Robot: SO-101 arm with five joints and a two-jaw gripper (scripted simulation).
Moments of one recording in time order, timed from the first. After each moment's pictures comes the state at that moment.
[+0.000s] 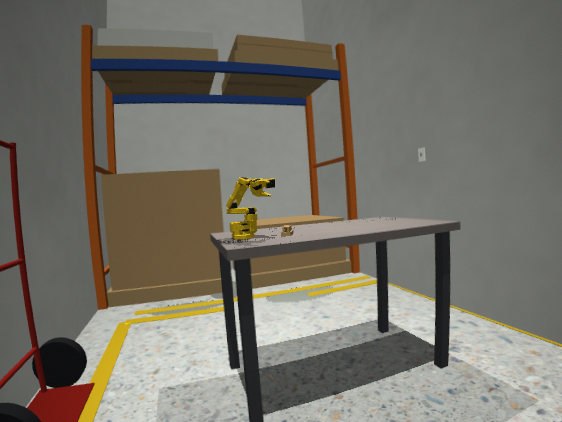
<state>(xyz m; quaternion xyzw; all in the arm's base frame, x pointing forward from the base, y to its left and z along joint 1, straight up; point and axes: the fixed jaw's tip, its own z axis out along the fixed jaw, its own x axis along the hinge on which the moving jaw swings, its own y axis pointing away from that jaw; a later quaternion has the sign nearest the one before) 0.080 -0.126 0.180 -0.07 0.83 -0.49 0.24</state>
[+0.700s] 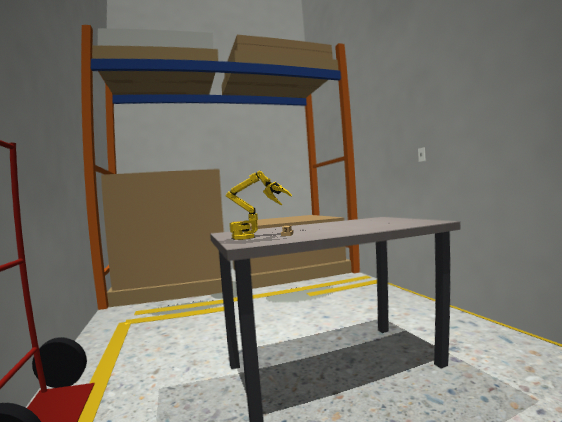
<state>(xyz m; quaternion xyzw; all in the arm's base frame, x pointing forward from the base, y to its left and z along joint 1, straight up) 0.152 -0.054 0.138 -0.41 0.86 -0.21 0.21</state>
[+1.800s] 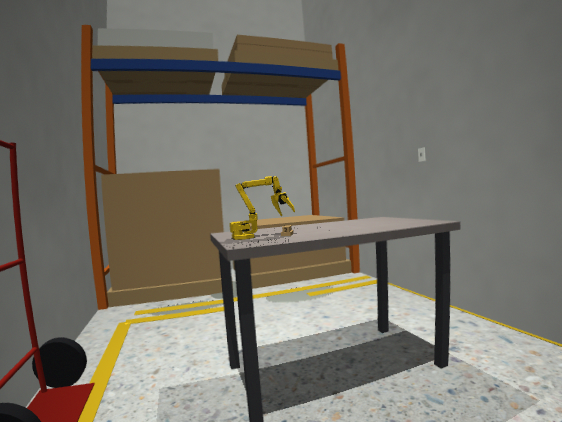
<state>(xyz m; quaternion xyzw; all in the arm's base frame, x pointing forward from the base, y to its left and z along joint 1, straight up) 0.158 -0.032 0.089 -0.49 0.87 -0.06 0.07</state>
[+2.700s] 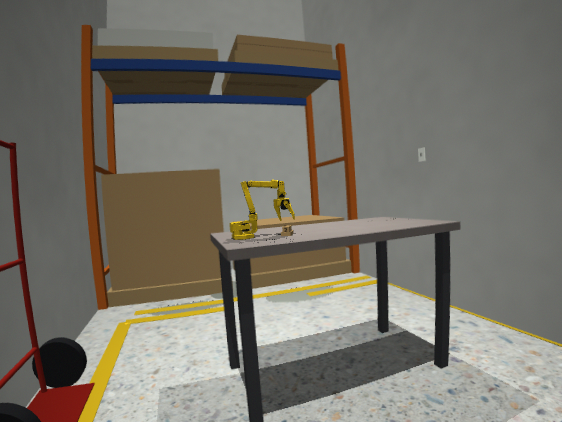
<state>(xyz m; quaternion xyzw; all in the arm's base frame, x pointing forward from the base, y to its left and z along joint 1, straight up) 0.154 -0.030 0.066 -0.50 0.87 0.00 0.00</state>
